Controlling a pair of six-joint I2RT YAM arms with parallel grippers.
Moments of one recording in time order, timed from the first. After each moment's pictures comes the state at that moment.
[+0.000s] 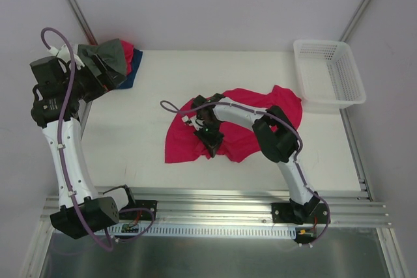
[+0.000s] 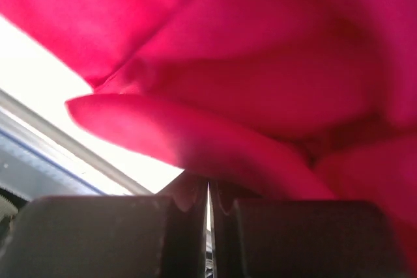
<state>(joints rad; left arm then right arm) 0.38 1.13 1.43 -0.82 0.60 -0.34 0.87 2.24 1.73 -1.08 -0.32 -0.02</state>
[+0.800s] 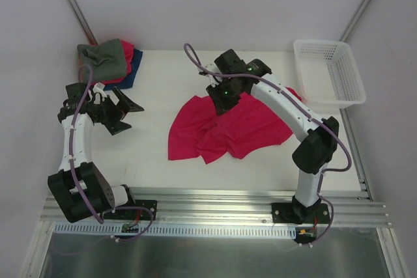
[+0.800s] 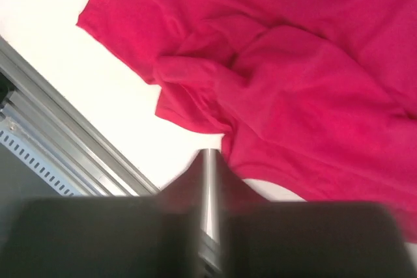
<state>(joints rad) 0.38 1.27 1.04 -0.79 0.68 -0.45 0.75 1.91 1.94 -1.14 -0.21 -0.03</state>
